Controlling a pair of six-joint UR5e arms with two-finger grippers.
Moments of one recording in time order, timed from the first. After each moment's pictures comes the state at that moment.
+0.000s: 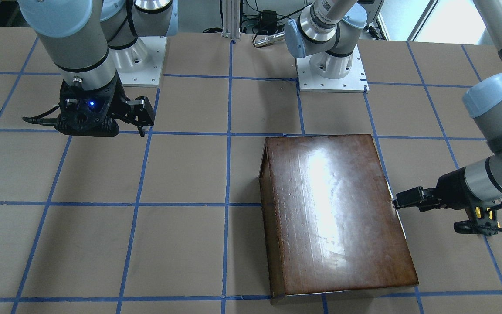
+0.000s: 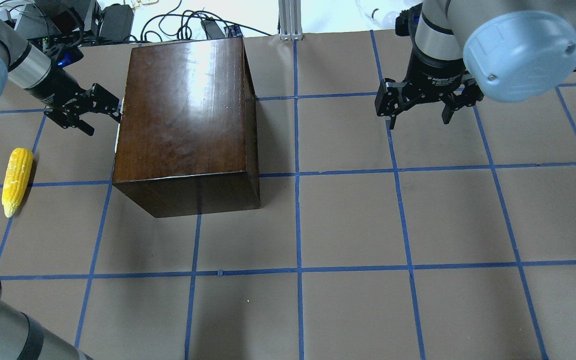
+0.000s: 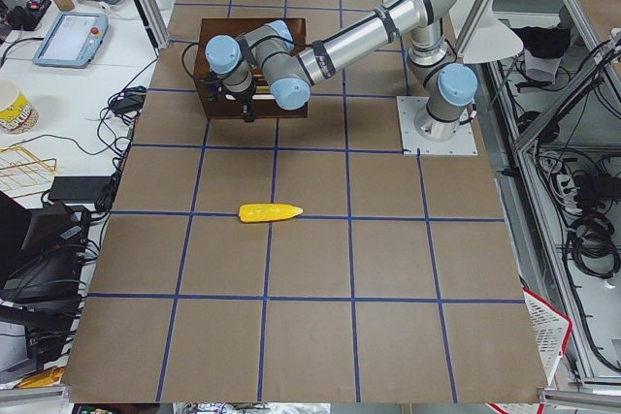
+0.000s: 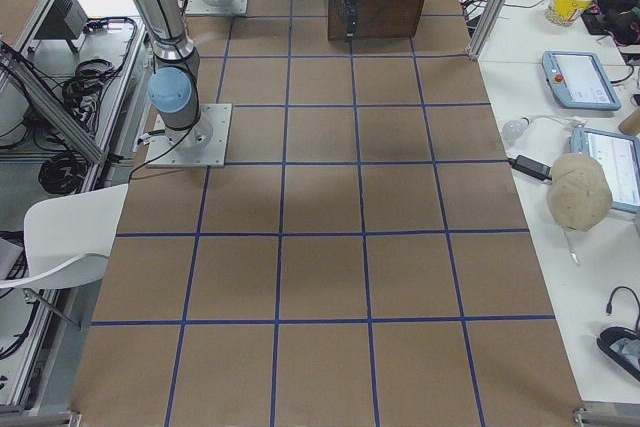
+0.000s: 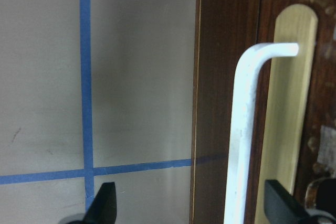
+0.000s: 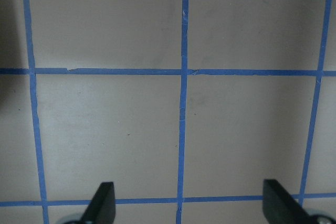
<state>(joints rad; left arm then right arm) -1.17 -1.99 -1.51 -1.42 1.31 0.37 1.65 -1.48 1.58 -1.63 -1.63 0.06</state>
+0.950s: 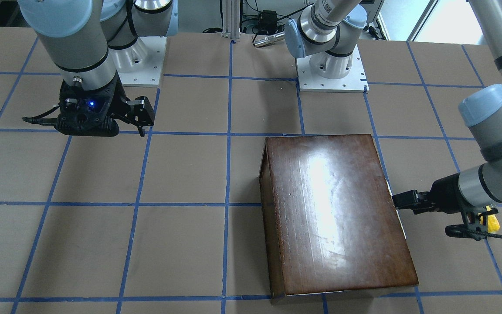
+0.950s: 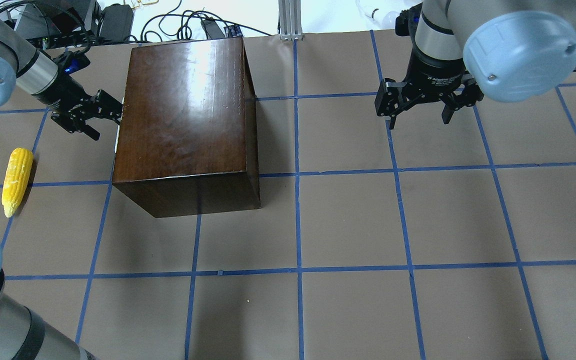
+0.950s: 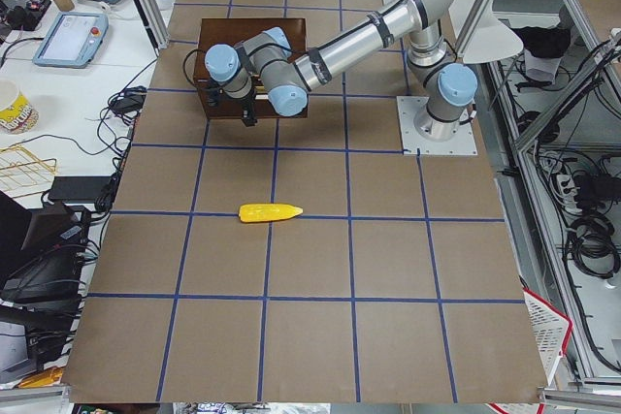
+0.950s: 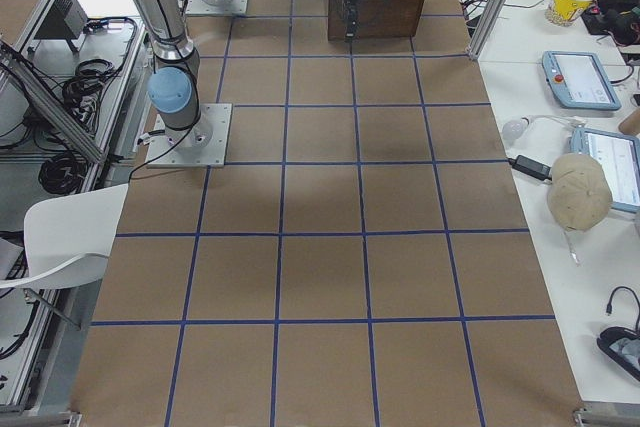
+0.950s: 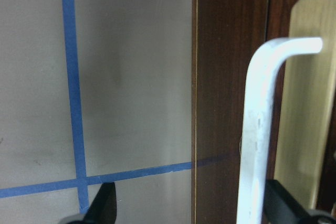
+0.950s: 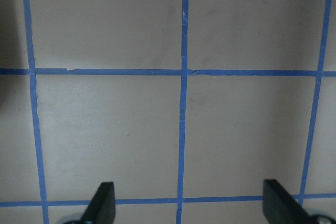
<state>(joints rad) -1.17 -2.02 -1.52 -1.42 1.31 0.40 1.65 -1.48 1.58 -1.63 -1.63 0.06</state>
